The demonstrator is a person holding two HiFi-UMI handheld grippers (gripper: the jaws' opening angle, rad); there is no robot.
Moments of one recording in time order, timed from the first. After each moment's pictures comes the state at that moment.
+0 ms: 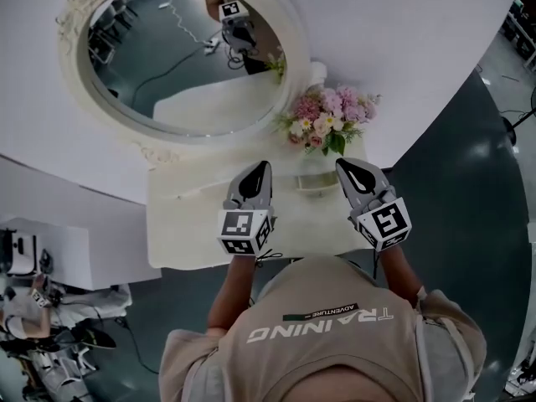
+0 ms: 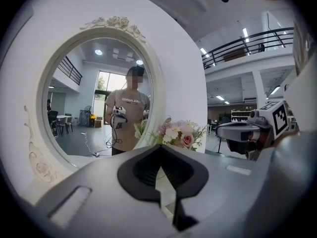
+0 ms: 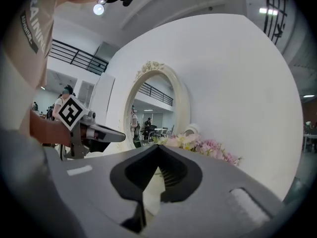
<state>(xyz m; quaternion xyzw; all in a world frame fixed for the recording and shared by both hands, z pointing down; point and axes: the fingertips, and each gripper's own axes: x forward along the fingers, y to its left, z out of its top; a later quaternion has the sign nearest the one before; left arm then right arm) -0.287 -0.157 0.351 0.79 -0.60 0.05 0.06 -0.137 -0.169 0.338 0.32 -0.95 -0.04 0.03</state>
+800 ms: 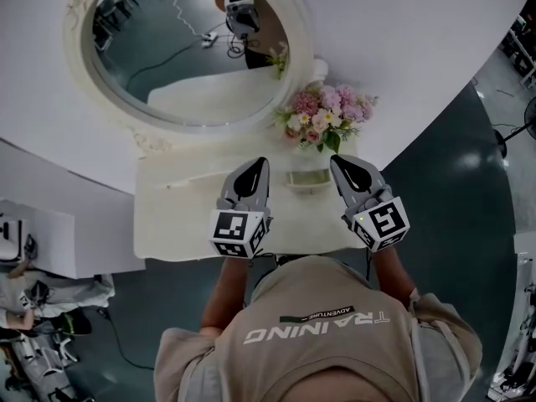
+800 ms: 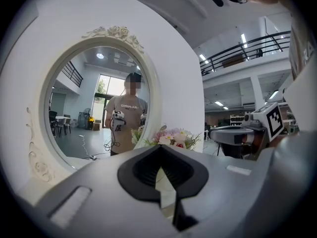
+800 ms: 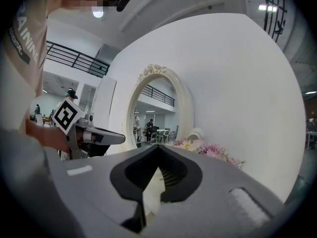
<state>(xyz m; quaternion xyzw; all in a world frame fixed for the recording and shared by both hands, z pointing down) -0.275 -0.137 0.328 0.80 -0.60 0.02 0.04 -0.141 -0.157 0.317 0.31 -0.95 -0.04 0.03</state>
